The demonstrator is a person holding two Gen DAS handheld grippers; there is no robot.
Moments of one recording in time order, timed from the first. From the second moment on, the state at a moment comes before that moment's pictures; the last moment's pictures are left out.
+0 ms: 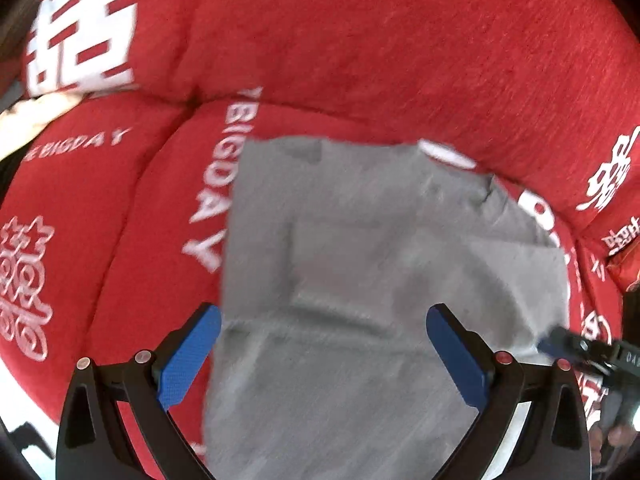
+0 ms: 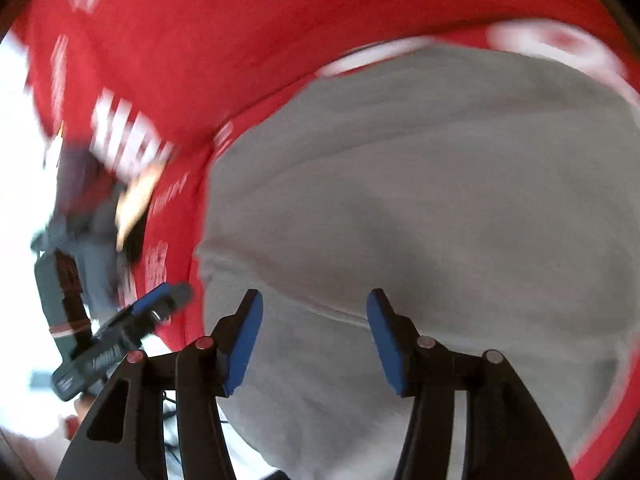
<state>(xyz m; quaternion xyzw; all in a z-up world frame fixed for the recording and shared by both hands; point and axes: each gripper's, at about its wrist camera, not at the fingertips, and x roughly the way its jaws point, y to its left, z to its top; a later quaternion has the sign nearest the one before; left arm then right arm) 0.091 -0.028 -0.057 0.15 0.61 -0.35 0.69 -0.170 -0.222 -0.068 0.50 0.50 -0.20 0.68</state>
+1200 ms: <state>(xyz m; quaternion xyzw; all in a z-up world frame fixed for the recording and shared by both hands) 0.088 -0.024 -0.109 0.19 0.65 -0.36 0.64 -0.321 -0.273 -0.089 0.64 0.36 -0.31 0.60</state>
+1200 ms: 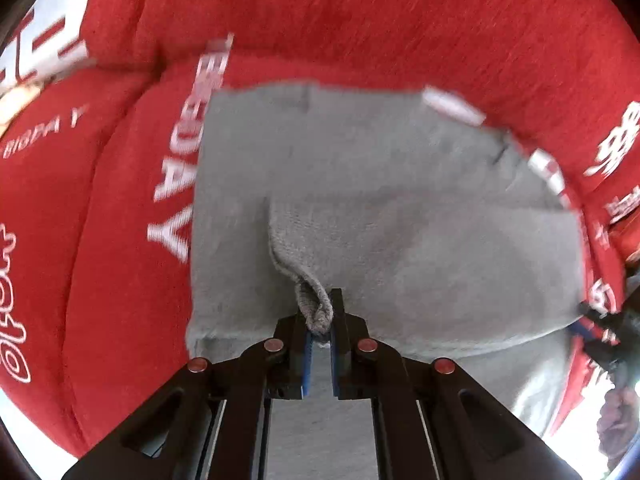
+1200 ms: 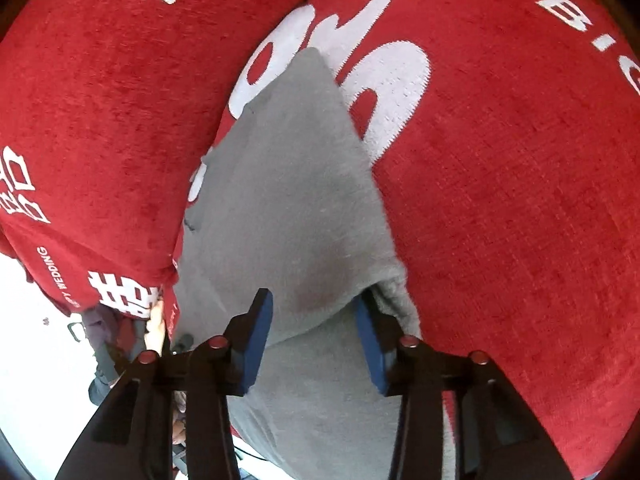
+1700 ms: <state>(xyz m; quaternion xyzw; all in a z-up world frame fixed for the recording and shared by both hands) 0.087 -0.014 -0.083 0.22 0.62 -0.30 0.69 -0.325 -0.282 -0.079 0.66 0.32 -0.33 0.59</state>
